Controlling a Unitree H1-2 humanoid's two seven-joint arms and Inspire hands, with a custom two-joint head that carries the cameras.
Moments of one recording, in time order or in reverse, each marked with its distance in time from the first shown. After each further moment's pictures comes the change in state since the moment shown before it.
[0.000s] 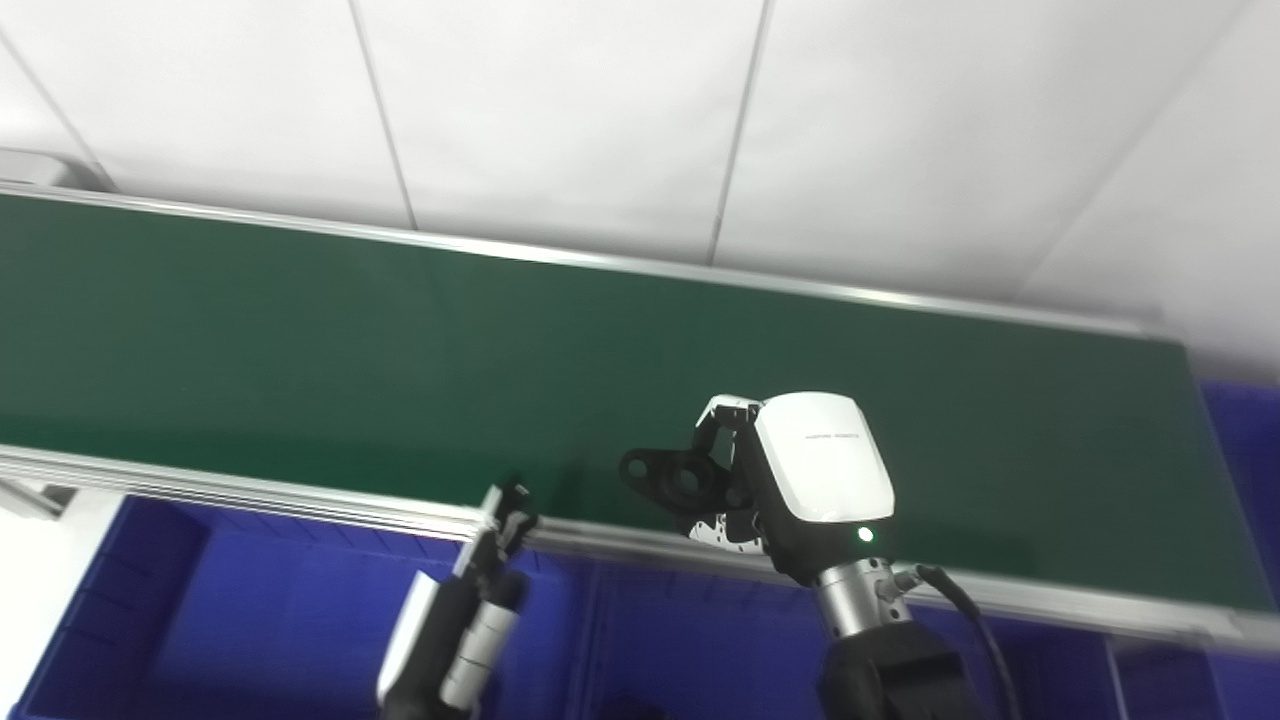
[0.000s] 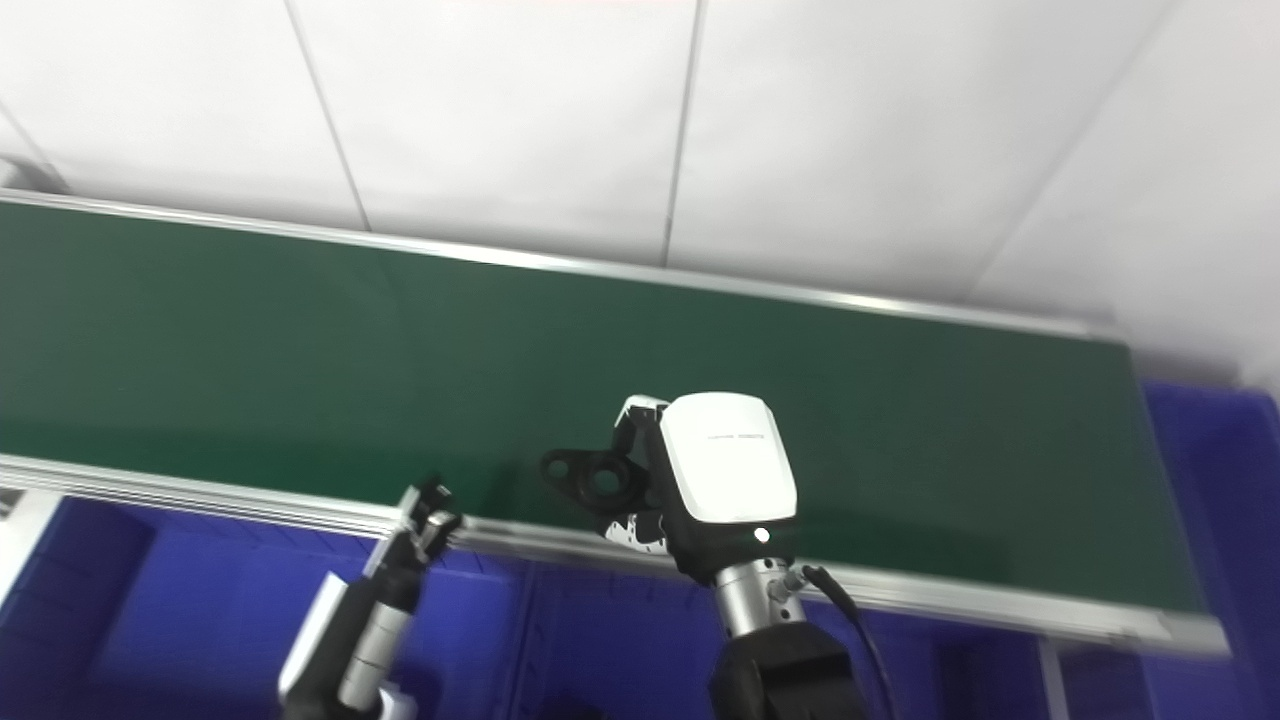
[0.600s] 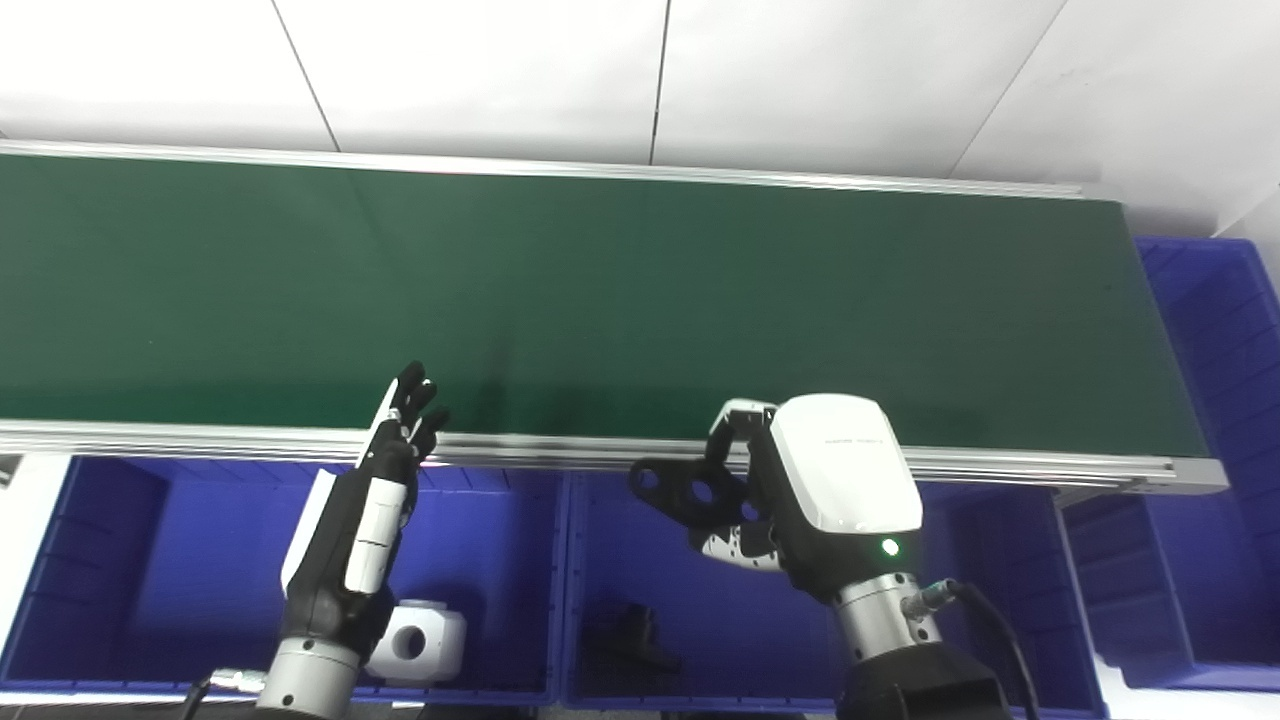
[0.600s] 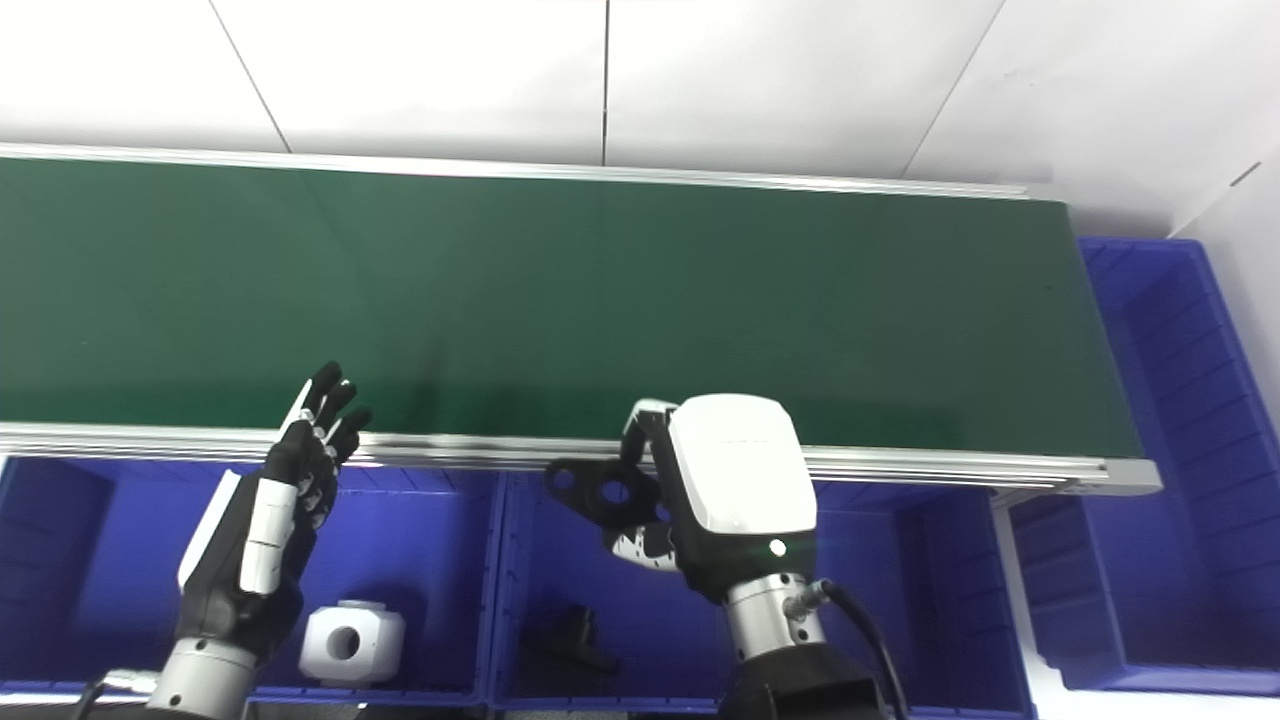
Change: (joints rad) left arm -0.056 0.054 0.100 -0.165 -0.121 0.245 -0.057; right arm 0.285 0.097 -0.085 -0.127 -0.153 -0.083 0.169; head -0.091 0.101
